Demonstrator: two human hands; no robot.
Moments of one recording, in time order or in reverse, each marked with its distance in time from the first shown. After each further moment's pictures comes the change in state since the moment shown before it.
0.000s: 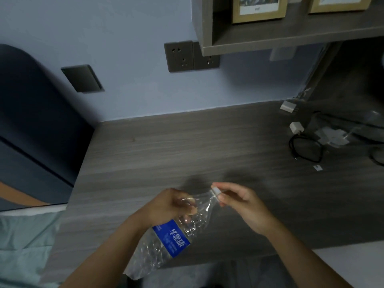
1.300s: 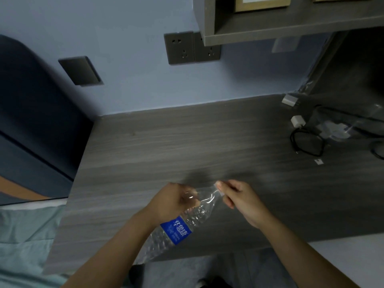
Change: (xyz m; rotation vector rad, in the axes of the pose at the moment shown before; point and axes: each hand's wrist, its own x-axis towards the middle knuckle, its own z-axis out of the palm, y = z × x) left_hand 0.004 -0.003 0.013 0.260 0.175 0.052; right_hand 0.008 0.009 0.011 -0.167 0.109 0.092
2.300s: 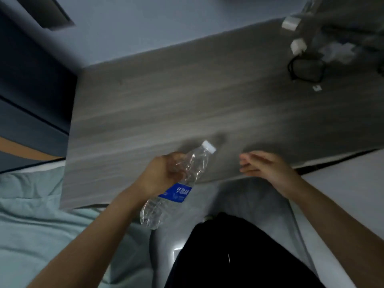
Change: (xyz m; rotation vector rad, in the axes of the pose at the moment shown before) left_hand -0.075 0.007 0.051 -0.040 0.007 -0.171; right_hand -0.092 0.064 -0.041 0.159 0.082 0.235
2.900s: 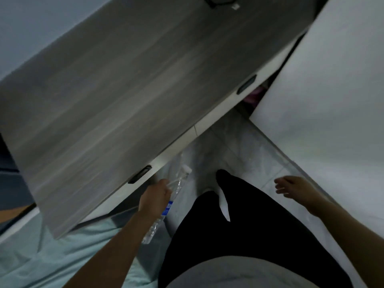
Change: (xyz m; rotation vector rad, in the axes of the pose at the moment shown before) left_hand -0.042 -0.142 0.064 0.595 -0.310 0.021; right_hand -0.174 0.219 0.013 -0.029 0.527 0.530
